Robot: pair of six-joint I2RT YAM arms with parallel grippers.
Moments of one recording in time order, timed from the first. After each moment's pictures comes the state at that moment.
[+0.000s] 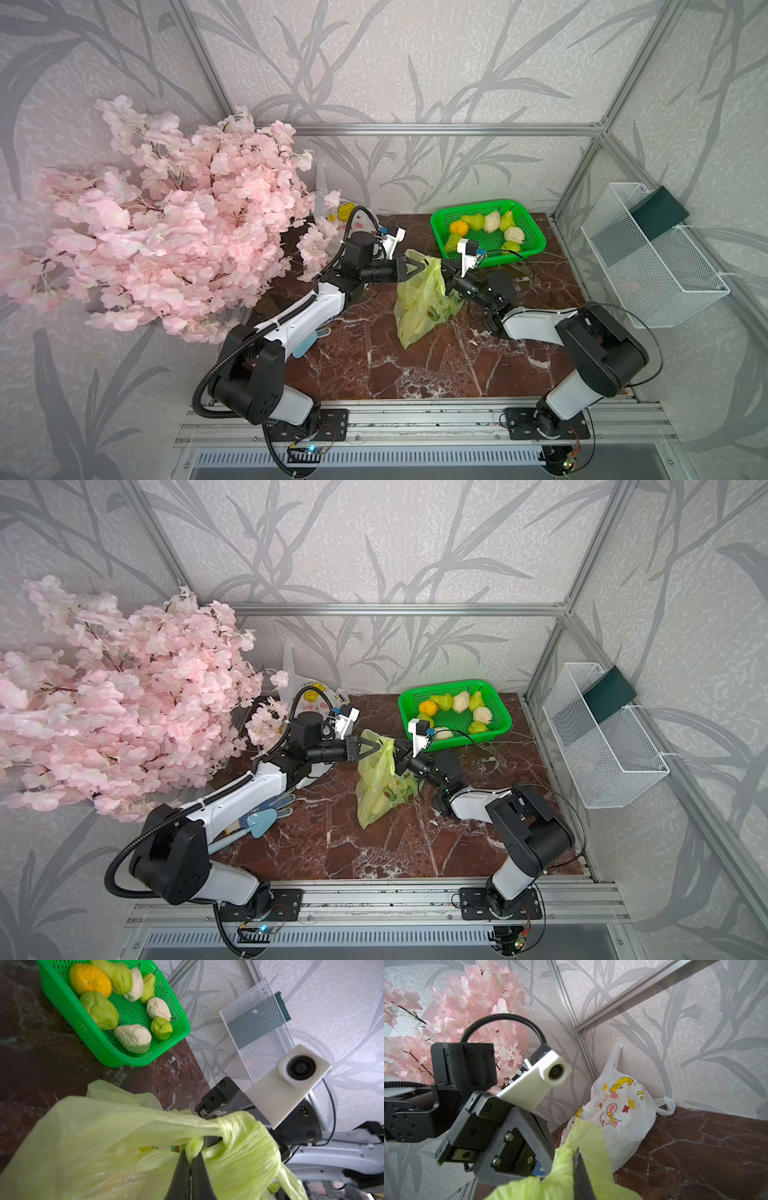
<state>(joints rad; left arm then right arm) -0.45 1.46 1.01 0.07 0.75 -0.66 0.56 1.63 0.64 1.22 -0.42 0.51</state>
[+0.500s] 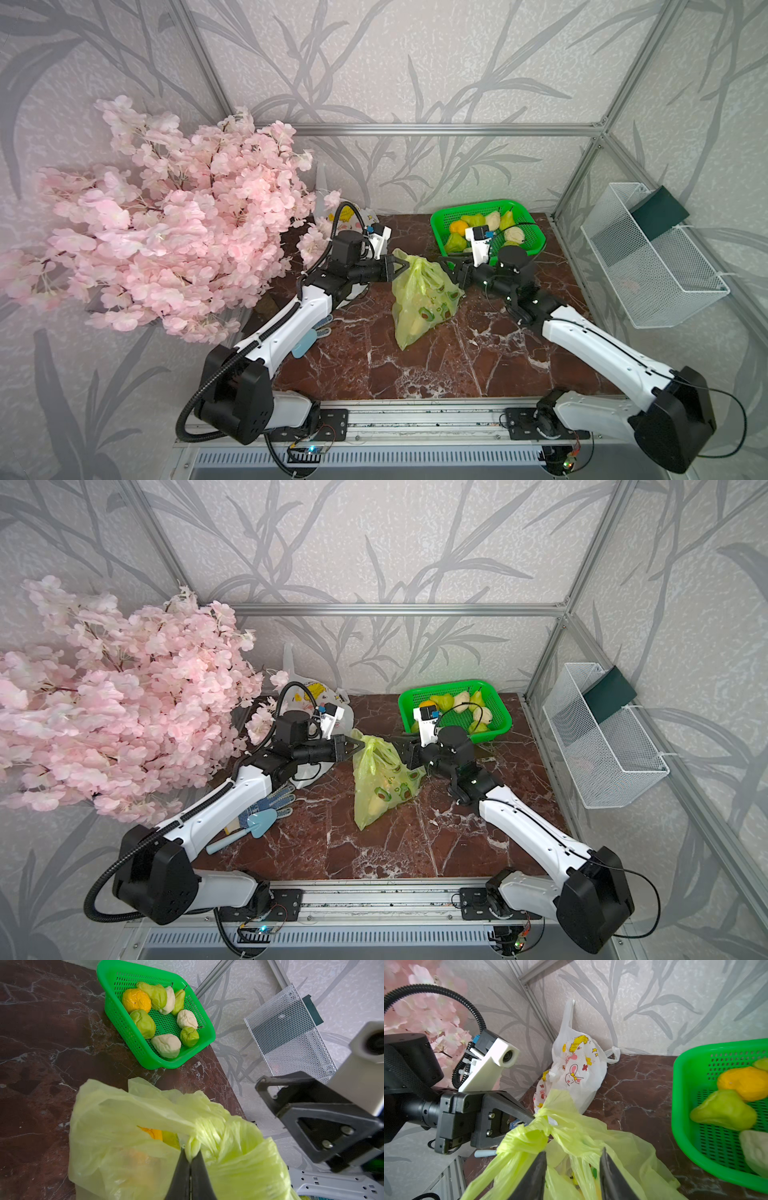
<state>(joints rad) -0.39 1.36 1.03 -0.16 0.63 -0.51 0.58 1.20 0.97 -0.05 -0.24 0.39</state>
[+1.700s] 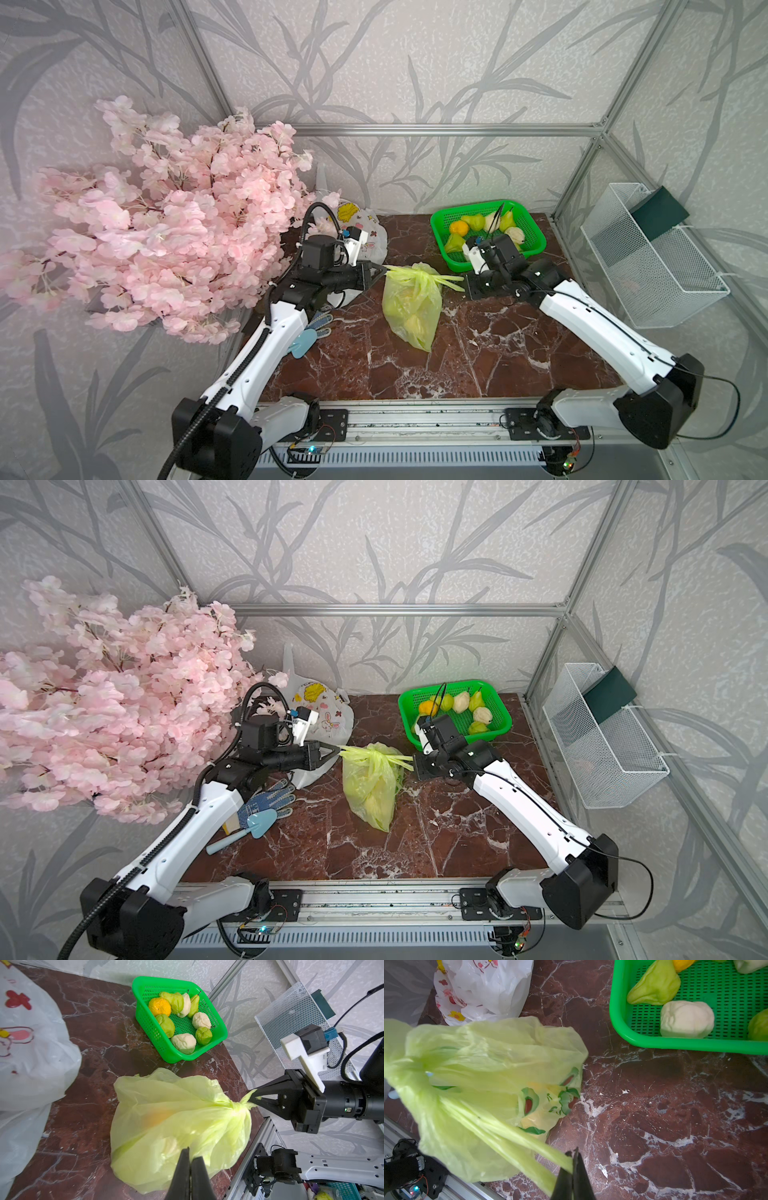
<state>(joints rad) -0.23 1.15 1.01 -0.44 0.63 -0.36 0.56 1.32 1.25 -0.85 -0.06 0.33</state>
